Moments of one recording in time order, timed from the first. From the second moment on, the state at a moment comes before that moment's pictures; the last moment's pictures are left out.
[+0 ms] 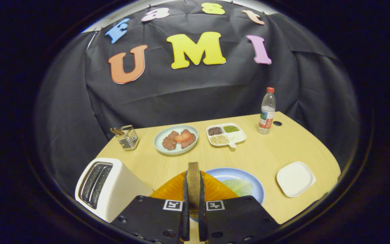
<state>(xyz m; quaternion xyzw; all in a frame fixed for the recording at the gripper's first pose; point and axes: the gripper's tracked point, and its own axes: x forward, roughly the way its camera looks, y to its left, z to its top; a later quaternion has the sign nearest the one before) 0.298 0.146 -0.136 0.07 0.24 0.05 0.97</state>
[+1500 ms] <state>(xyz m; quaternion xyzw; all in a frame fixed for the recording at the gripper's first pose) 0.293 0.046 -0.184 0.05 0.17 0.05 0.98</state>
